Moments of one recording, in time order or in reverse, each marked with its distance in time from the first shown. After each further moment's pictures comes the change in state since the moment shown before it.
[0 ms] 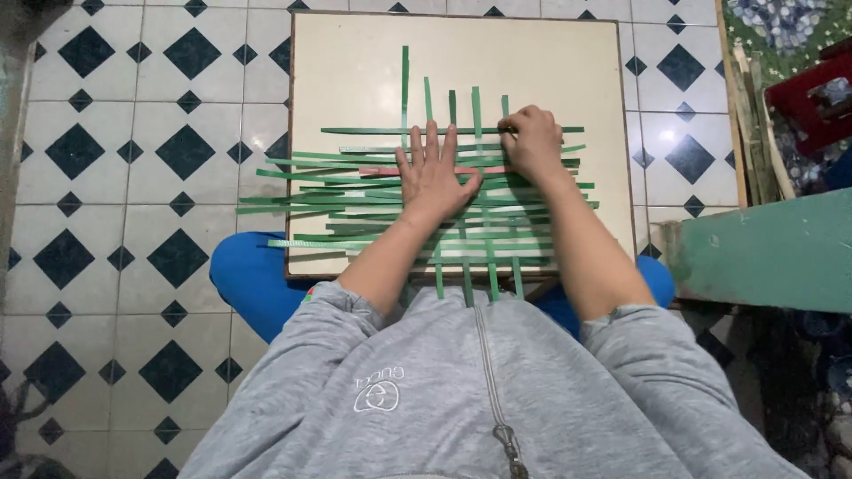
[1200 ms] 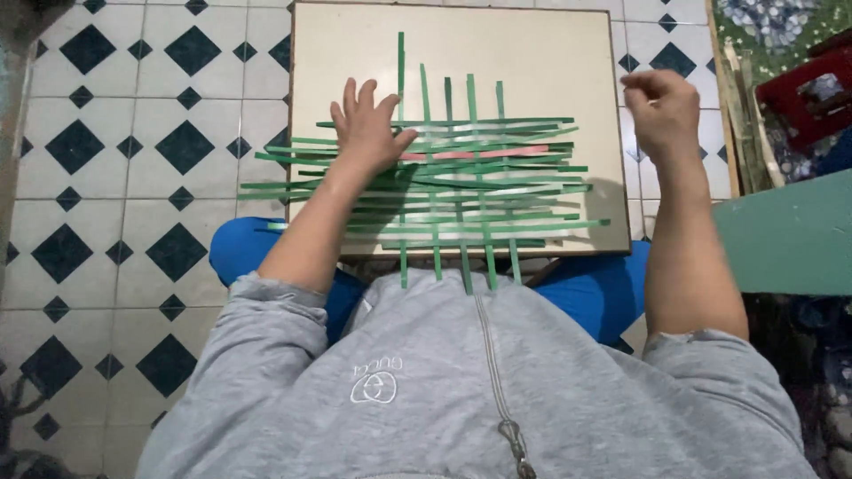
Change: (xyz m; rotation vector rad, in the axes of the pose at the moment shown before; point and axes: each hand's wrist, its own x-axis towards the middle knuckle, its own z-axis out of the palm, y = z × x) left_hand -0.006 -0.052 -0.089 -0.026 0.018 -0.048; right_hand -0.076 0.071 -0.165 0.526 0.262 -0.056
